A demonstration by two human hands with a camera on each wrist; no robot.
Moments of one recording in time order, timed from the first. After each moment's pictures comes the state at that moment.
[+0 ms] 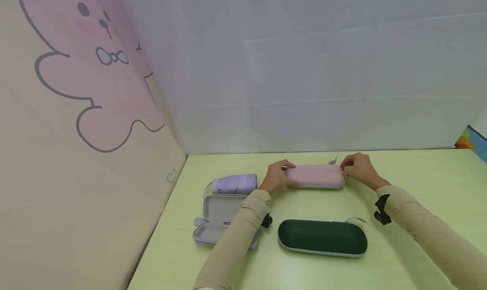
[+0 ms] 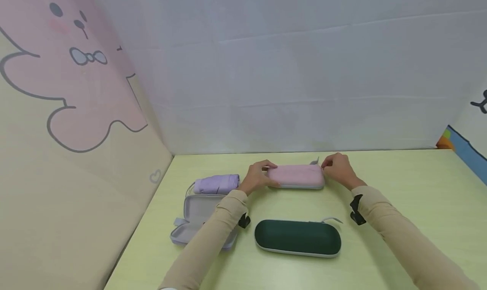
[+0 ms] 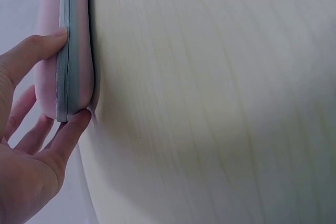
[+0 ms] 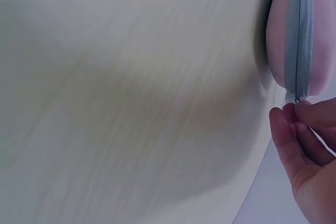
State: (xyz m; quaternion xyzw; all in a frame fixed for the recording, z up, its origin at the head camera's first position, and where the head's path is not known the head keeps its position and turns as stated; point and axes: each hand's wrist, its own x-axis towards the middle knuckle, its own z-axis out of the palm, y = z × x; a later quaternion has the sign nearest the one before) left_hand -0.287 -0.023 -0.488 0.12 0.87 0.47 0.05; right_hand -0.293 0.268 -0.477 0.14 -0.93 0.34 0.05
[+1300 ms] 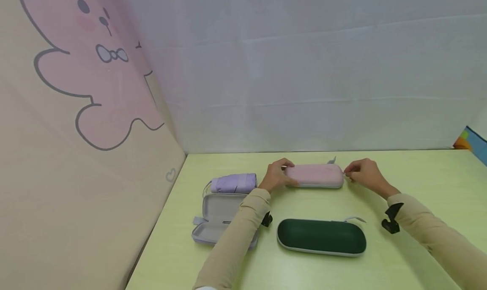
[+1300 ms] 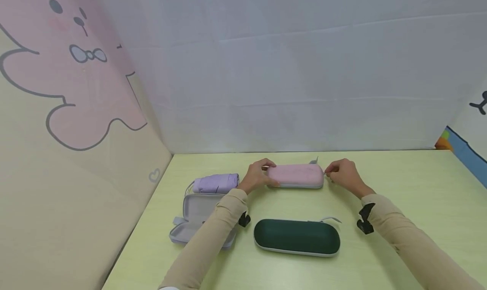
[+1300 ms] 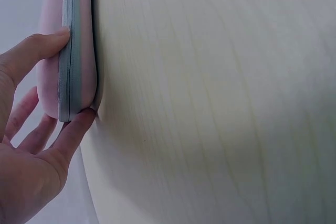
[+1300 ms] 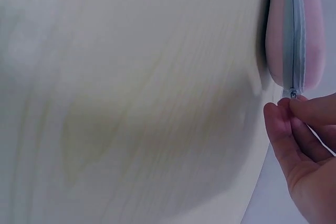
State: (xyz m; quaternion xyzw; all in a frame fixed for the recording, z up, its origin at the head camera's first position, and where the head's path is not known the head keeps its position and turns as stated) left_hand -0.286 -0.023 -0.484 0.13 0.87 0.48 0.05; right_hand -0.268 0.278 -0.474 0.13 -0.92 0.37 0.01
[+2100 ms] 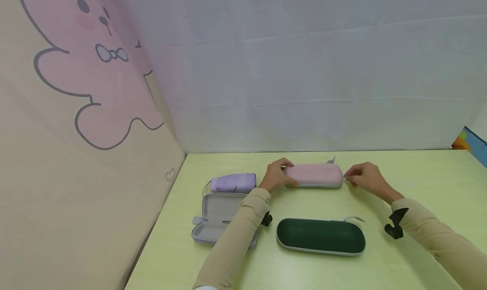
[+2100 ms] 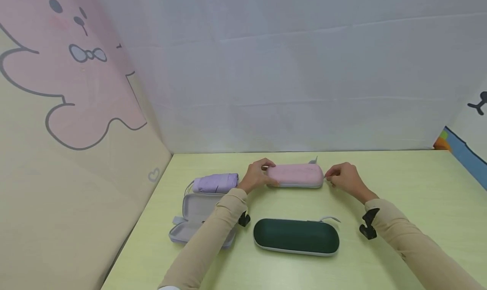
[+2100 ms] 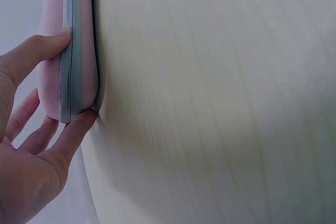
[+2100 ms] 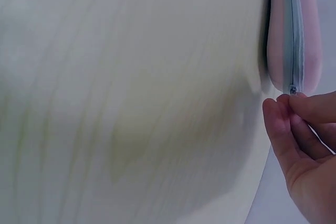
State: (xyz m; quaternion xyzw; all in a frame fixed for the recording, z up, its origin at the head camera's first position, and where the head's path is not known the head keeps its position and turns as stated) left_hand -0.284 -0.022 -0.483 0.12 0.87 0.48 0.06; right_hand -0.257 0.279 -0.470 0.11 -0.92 0.37 -0.02
